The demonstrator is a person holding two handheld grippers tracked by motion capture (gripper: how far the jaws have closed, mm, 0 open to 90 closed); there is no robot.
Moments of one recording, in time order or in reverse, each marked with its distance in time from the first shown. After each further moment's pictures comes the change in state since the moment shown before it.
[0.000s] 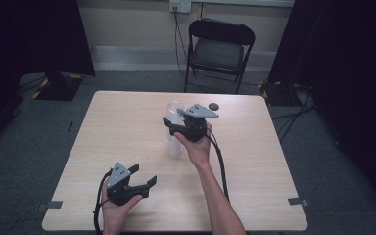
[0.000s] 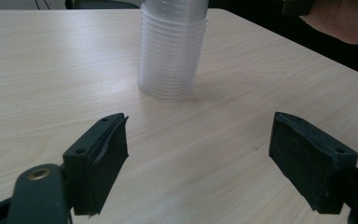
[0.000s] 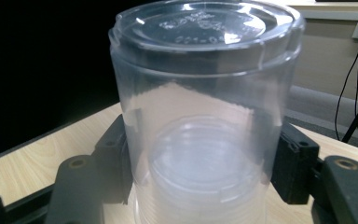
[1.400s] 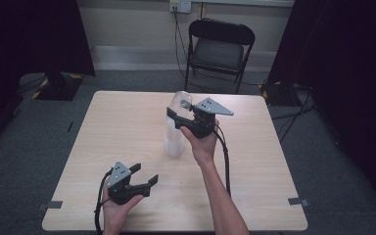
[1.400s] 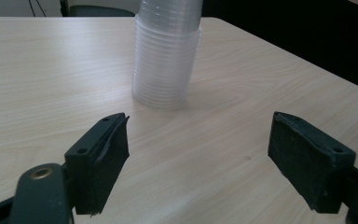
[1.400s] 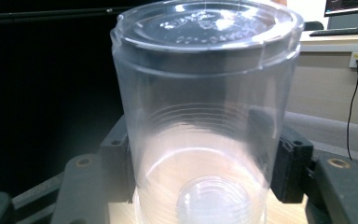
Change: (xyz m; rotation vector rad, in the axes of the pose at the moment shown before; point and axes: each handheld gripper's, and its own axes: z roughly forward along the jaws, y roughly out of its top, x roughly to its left) left arm -0.002 0.003 0.001 -0.033 -0.024 -0.012; right arm 0.005 0.033 -0.035 -0.144 0.022 0.058
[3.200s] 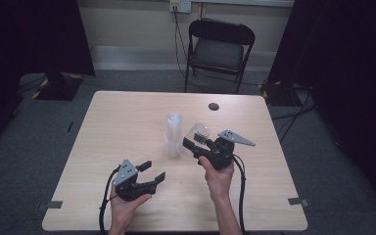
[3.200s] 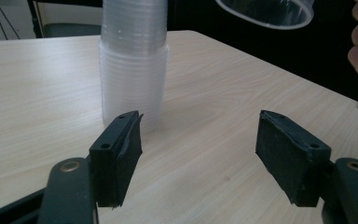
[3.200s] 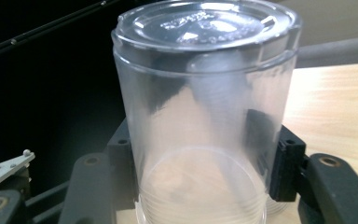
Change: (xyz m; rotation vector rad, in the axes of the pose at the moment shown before) left arm -0.010 0.008 0.015 -0.046 -0.083 0.061; right arm 0.004 -0.057 -0.075 0.091 0.028 0.315
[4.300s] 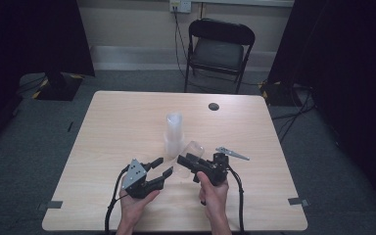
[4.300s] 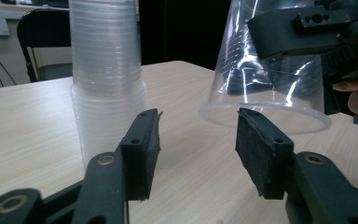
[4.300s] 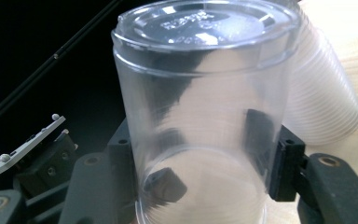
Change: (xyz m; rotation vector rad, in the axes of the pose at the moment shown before) left arm -0.013 0.001 0.019 -0.126 -0.028 0.092; right arm -0.003 -0.050 -0.002 0.081 0.132 0.278
